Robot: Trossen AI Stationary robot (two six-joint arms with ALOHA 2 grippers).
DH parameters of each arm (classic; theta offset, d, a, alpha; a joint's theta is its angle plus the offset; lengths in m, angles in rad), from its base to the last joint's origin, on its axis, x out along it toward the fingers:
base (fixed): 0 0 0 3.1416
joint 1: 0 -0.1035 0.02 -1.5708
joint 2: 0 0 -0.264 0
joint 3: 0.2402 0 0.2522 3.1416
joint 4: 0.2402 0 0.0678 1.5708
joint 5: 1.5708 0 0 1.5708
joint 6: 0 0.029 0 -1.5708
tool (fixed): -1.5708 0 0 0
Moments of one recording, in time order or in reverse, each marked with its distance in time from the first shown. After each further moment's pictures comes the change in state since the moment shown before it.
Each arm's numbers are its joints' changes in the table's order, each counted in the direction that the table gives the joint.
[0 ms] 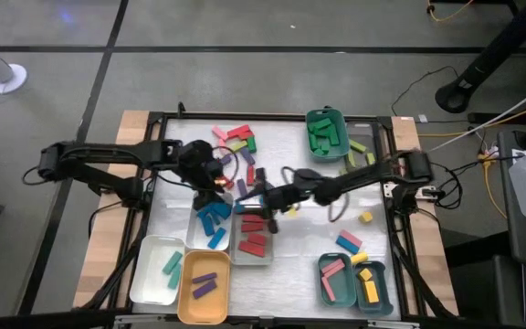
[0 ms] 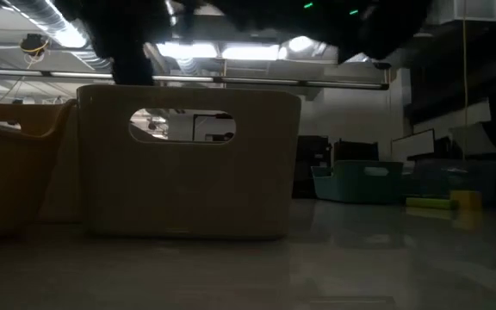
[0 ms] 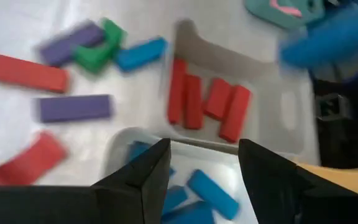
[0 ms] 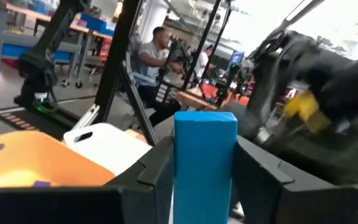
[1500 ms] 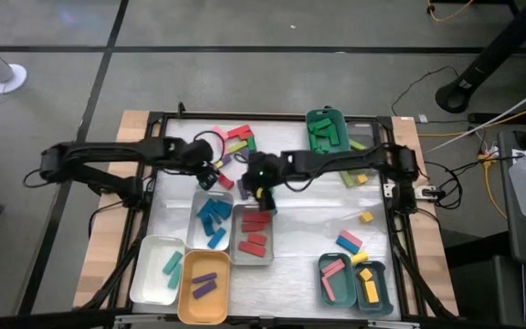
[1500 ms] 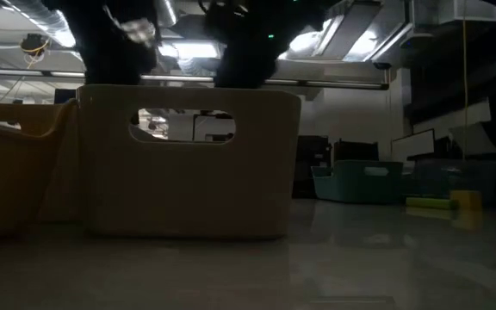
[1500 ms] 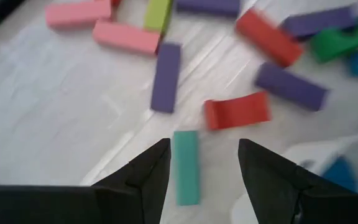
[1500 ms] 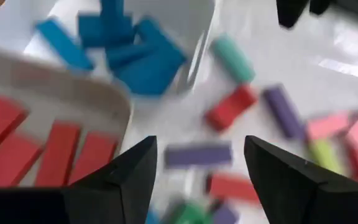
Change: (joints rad) left arm -0.074 -0.014 -0.002 0.245 0.597 -0.274; right arm 0.101 -0.112 0.560 1.440 -0.229 0.010
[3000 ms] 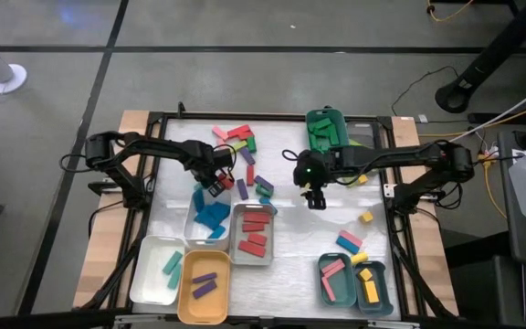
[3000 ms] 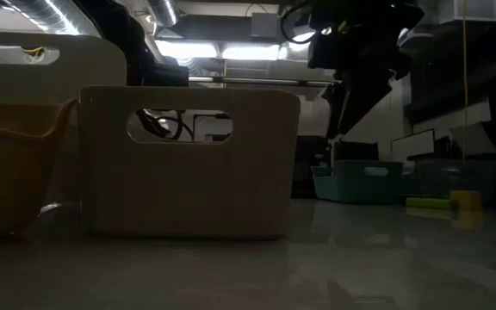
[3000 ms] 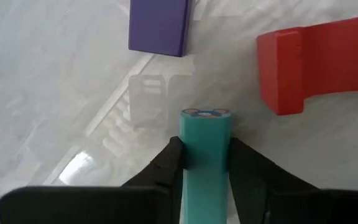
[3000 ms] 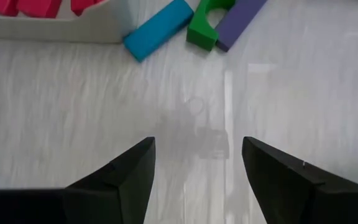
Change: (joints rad) left arm -0.086 -0.454 0.001 -0.034 -0.108 0.034; right arm 0.073 0.465 -0.510 0.230 0.044 0.203
